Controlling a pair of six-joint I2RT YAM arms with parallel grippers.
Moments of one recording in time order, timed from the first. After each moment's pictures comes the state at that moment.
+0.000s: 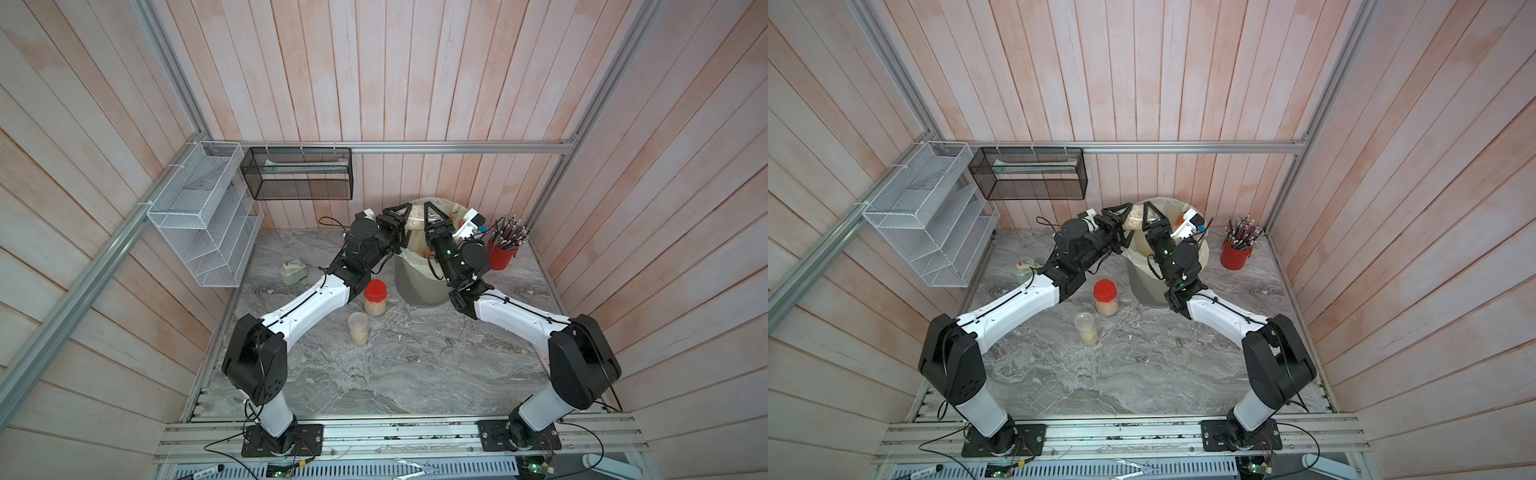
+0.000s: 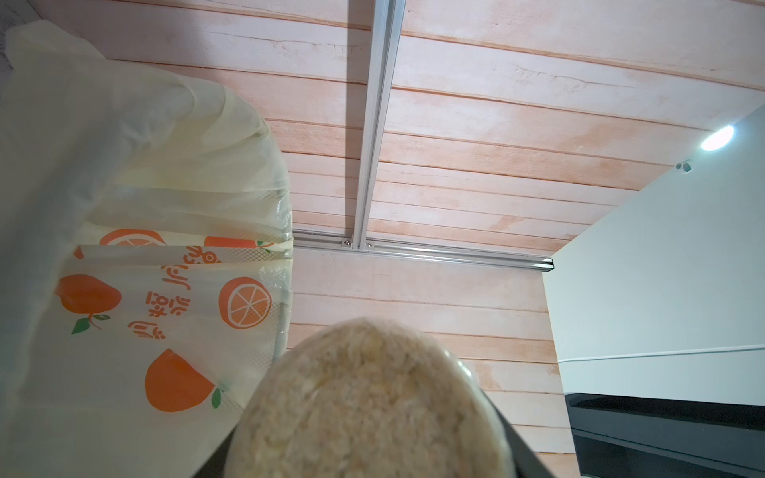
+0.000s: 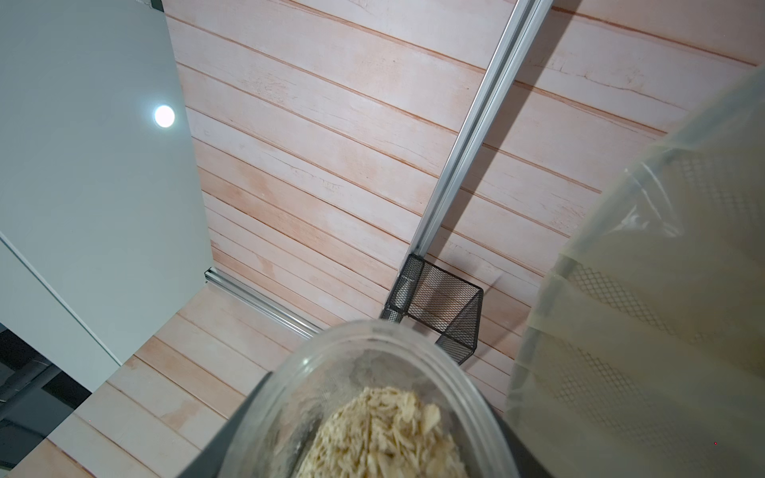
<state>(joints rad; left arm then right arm) -0.61 1.71 1.42 0.36 0.07 -1.67 0.60 1.61 1.08 0.91 0.19 1.19</state>
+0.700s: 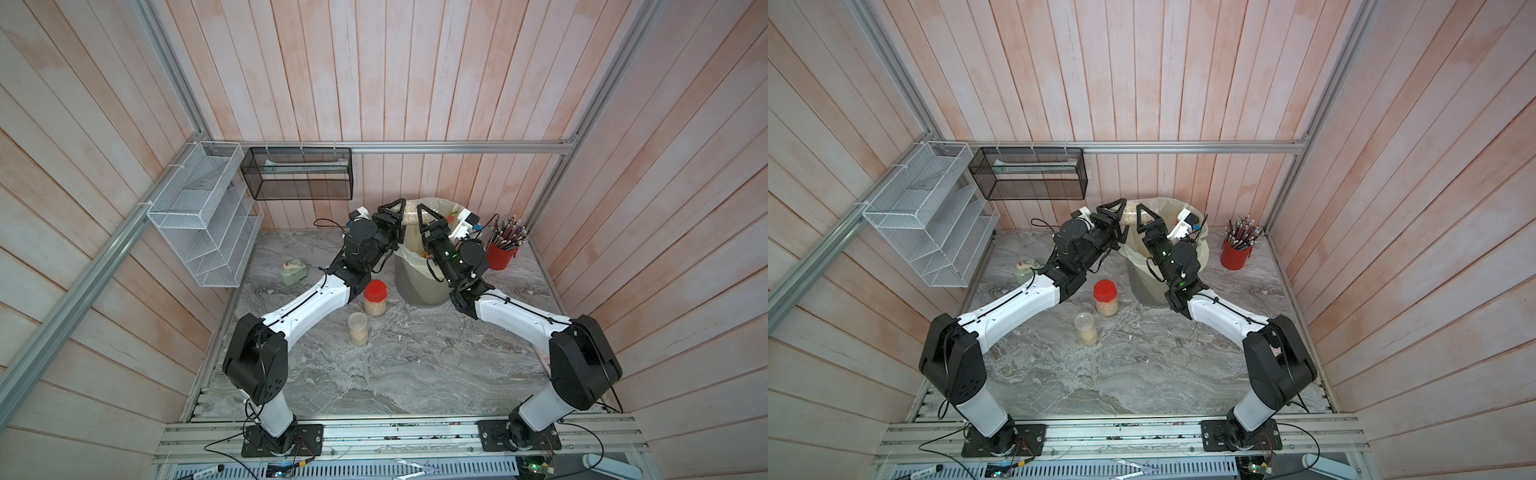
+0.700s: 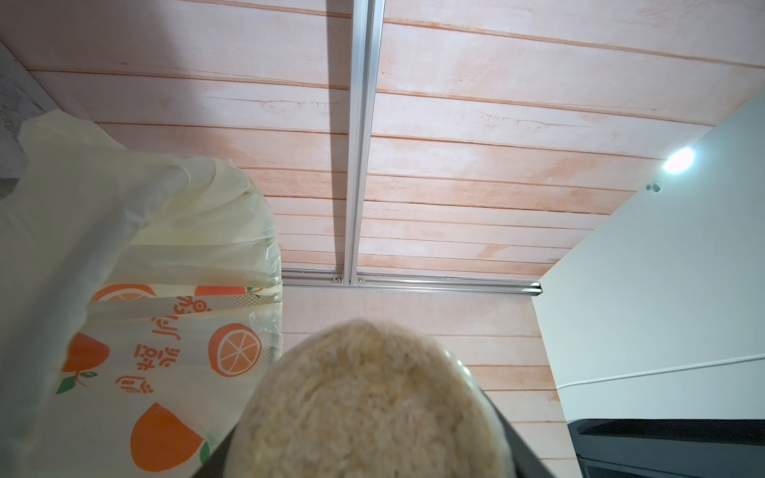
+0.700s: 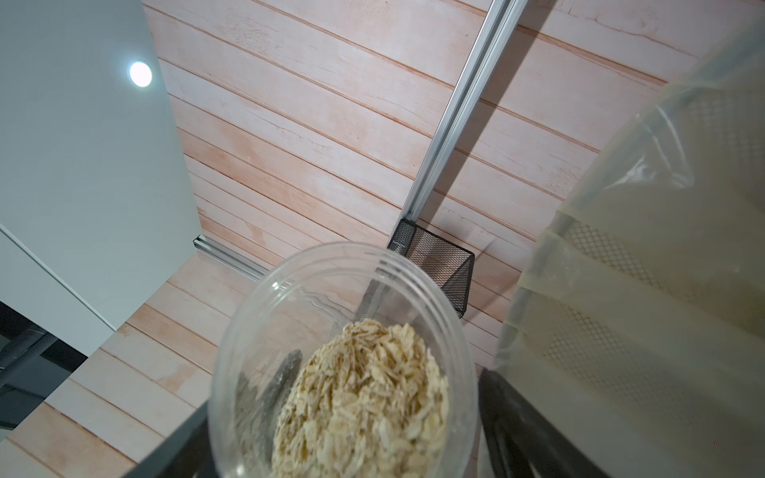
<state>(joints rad) -0.61 1.72 1.42 0.42 -0.04 -1.63 0.59 1.60 1.08 0.83 0.09 1.19</state>
